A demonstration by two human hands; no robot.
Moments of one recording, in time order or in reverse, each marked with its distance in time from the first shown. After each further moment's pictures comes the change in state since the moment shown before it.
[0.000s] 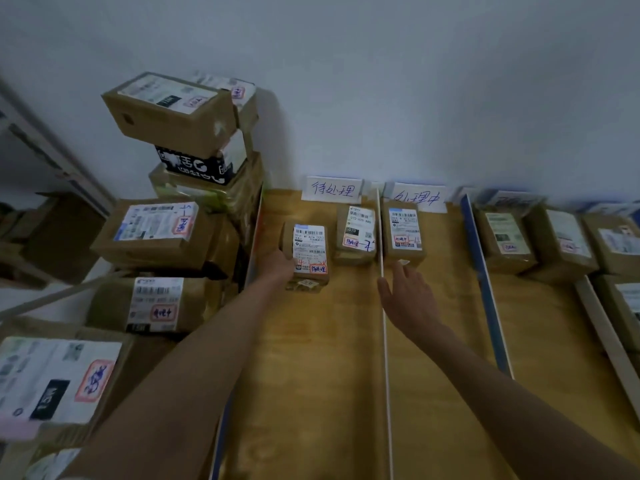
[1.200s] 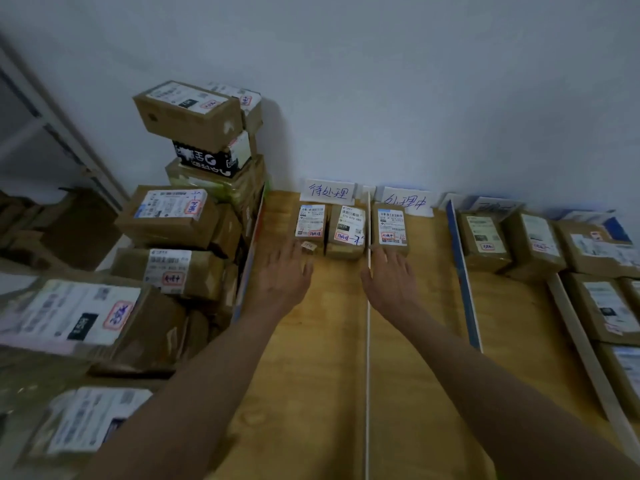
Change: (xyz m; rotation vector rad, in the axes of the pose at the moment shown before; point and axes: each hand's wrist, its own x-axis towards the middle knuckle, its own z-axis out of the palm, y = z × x) left_hand -0.106 -0.006 0.020 0.608 0.298 0.431; right_hand -0.035 -0.013 -0.028 -0.093 0.108 -0.108
